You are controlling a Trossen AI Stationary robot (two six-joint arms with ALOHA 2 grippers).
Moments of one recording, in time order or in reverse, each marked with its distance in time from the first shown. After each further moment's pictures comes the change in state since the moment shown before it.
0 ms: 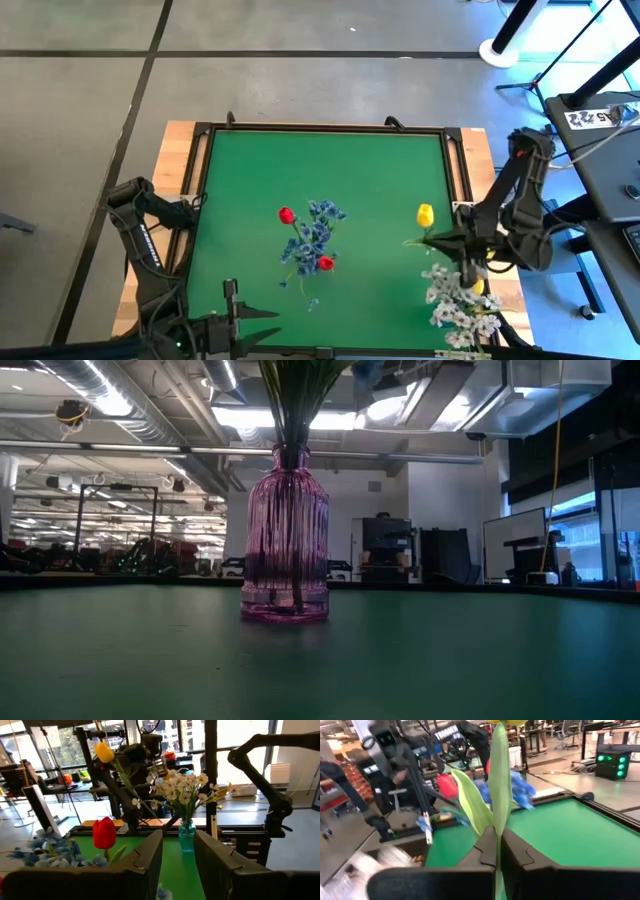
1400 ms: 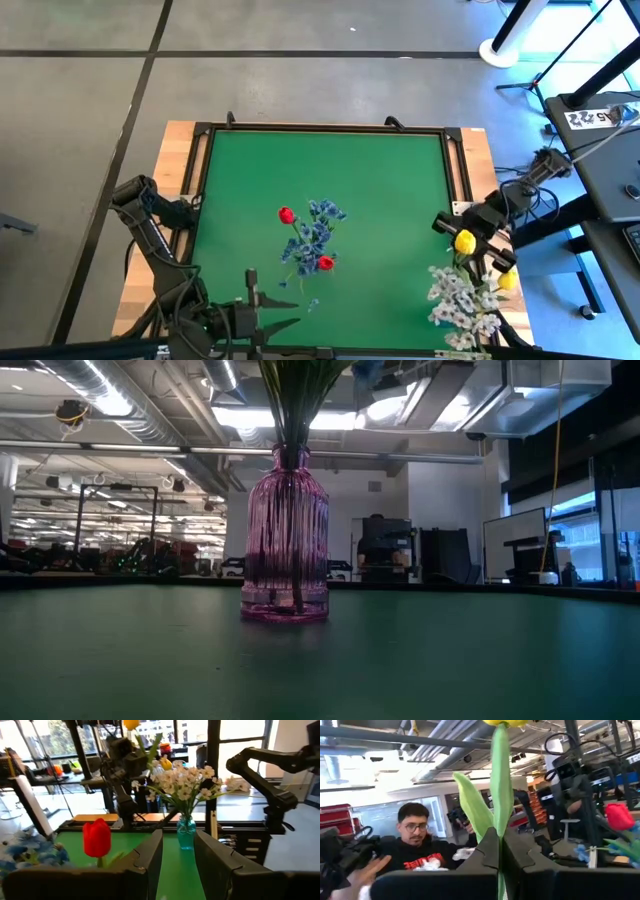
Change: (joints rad) left arm 0.106 0.002 0.000 -0.037 0.145 -0.043; right arm -0.525 -0.383 -0.377 0.544 -1.433 -0.123
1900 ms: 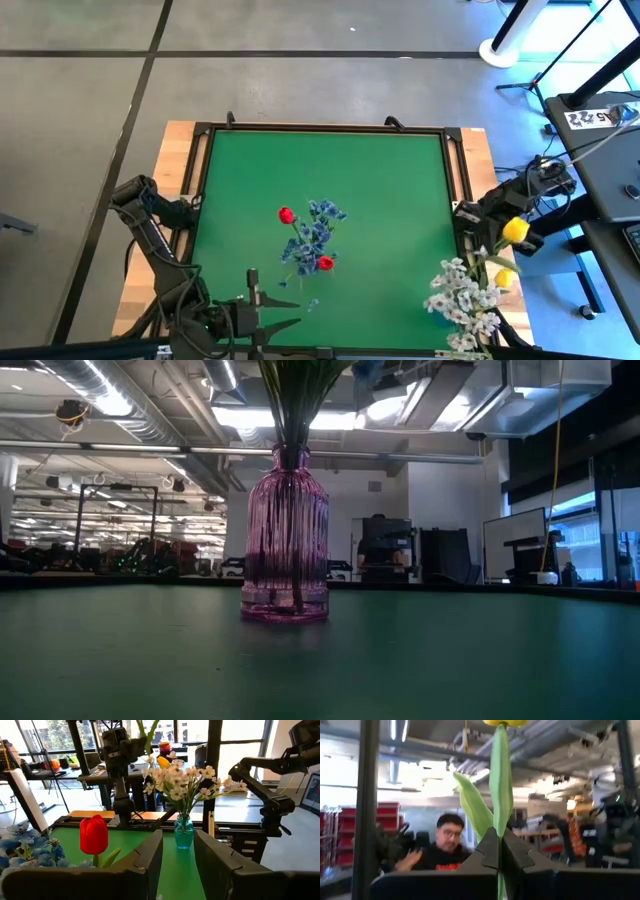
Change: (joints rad) left arm 0.008 0.000 0.000 -0.007 0.013 -0.044; right arm -0.210 -0.201 0.000 0.017 -0.400 0.089
